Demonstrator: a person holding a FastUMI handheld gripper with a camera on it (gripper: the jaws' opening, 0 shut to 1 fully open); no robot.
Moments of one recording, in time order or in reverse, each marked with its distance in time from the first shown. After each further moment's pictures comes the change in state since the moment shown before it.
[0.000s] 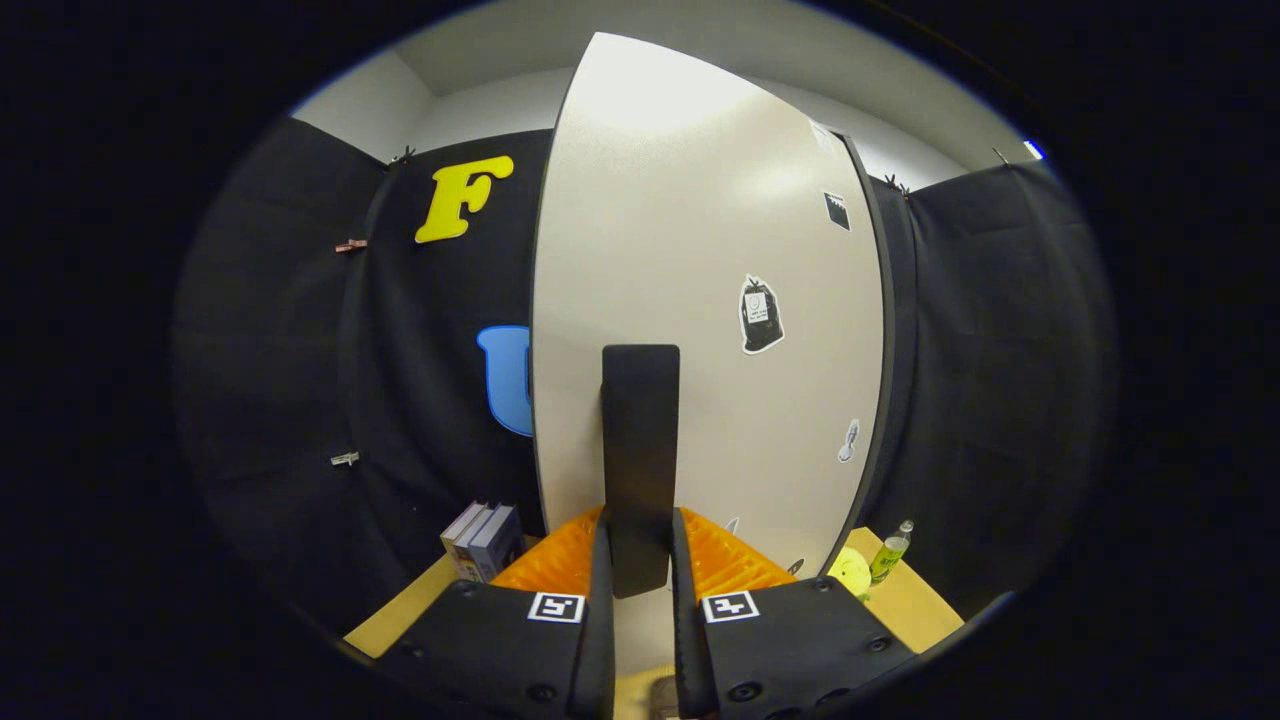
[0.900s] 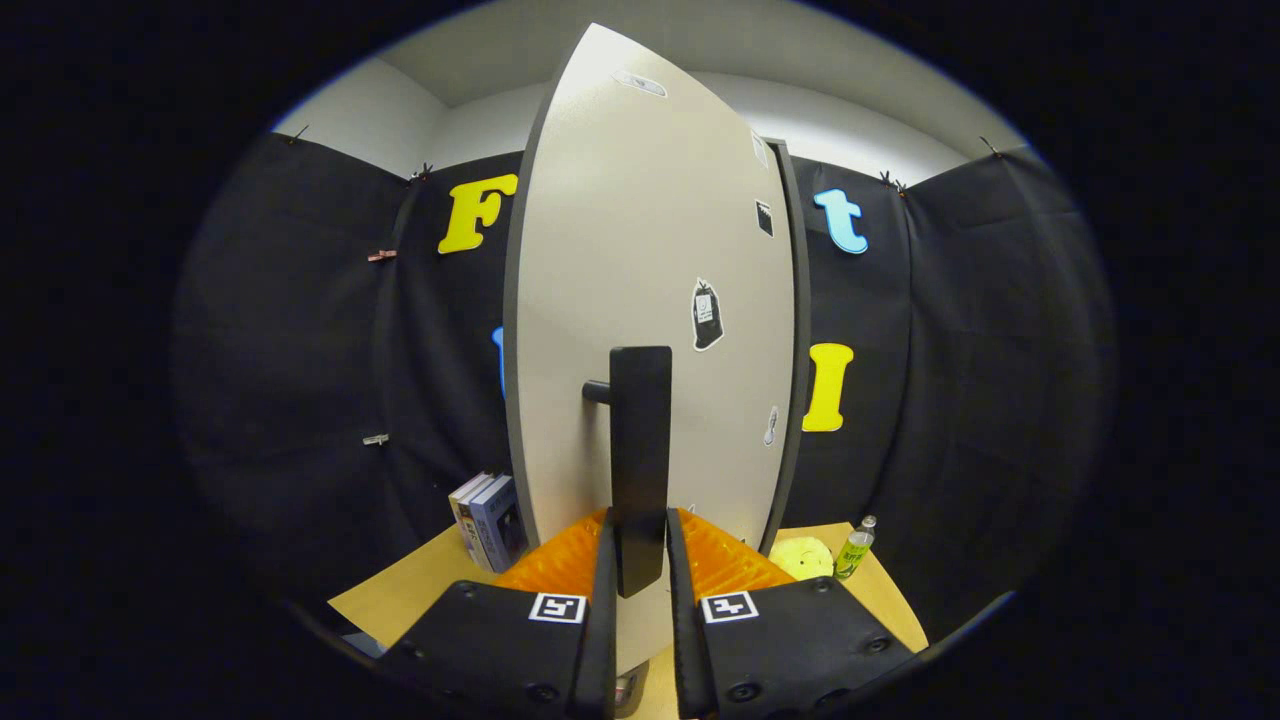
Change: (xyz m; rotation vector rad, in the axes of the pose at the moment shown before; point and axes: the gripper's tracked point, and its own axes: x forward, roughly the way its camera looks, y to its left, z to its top) arm -0.095 -0.110 0.003 -0.025 0.010 0.070
